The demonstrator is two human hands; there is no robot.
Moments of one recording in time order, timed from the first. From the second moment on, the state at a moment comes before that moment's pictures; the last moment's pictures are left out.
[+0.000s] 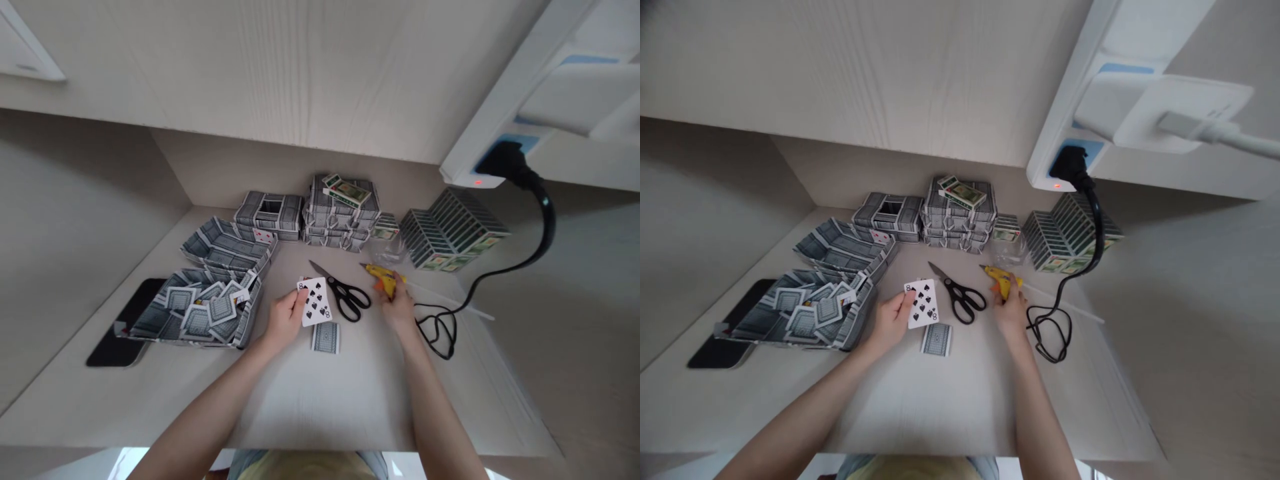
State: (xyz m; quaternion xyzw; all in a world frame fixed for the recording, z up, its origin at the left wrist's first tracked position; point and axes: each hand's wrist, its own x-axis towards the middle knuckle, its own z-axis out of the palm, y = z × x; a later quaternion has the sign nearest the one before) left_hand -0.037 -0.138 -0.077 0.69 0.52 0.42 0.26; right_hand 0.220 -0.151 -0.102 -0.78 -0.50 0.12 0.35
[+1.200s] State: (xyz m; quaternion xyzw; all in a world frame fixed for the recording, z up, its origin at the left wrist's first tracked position) left_hand -0.050 -0.149 -0.069 0.76 0.43 0.46 0.14; right_hand 0.133 -0.092 -0.037 -0.57 -0.65 0.46 0.21
